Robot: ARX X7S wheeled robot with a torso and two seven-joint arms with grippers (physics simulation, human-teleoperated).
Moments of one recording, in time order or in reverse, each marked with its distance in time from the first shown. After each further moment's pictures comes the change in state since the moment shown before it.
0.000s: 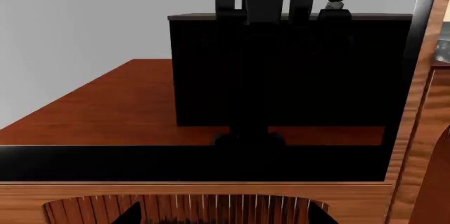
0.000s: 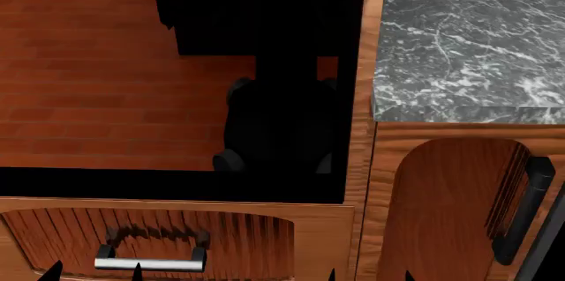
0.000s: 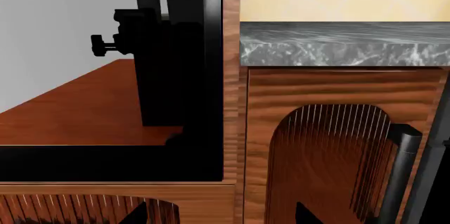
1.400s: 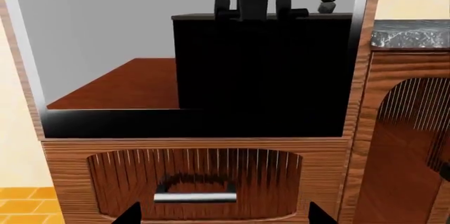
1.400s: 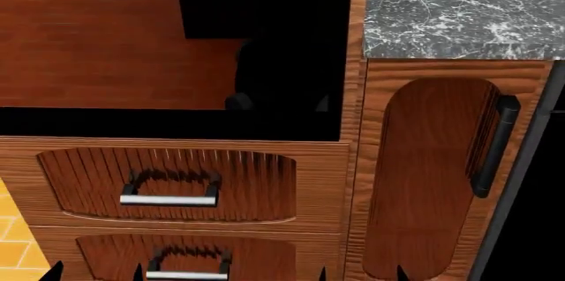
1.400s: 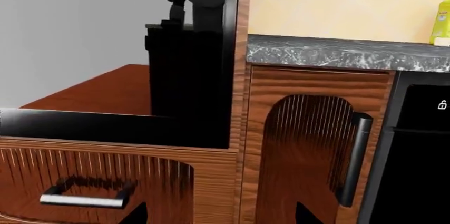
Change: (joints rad) left arm -0.002 -0.106 0.128 0.007 -0.101 0.005 -0.125; right arm 0.008 0.114 -0.155 0.025 0.059 -0.075 0.123
